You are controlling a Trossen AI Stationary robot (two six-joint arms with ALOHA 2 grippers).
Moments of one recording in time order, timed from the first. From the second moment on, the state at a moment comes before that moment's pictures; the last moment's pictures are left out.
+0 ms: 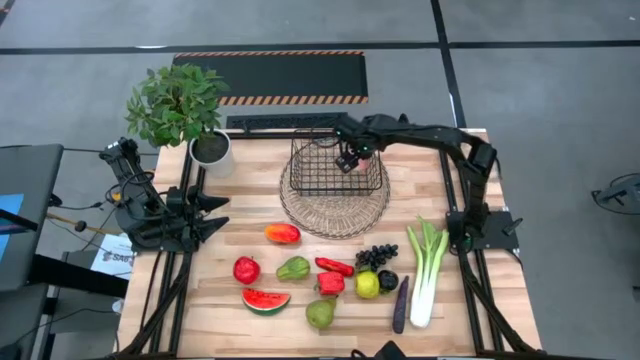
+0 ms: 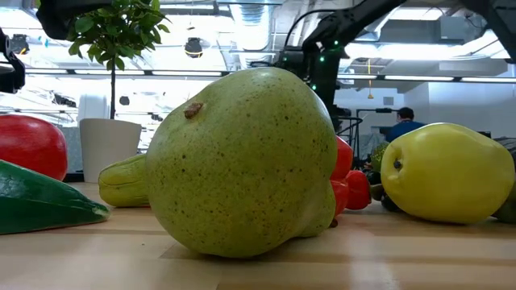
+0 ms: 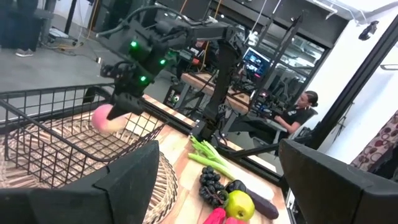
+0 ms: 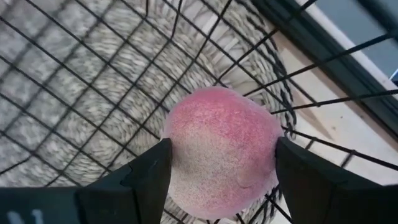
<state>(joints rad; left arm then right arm) -0.95 0.35 0.40 0.03 -1.19 -0.41 -0.49 1.92 1.54 -0.90 0.21 0.35</state>
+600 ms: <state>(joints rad) -0.95 0.35 0.40 0.03 -1.19 -0.42 -0.49 1.96 1.54 -0.88 0.21 0.31</state>
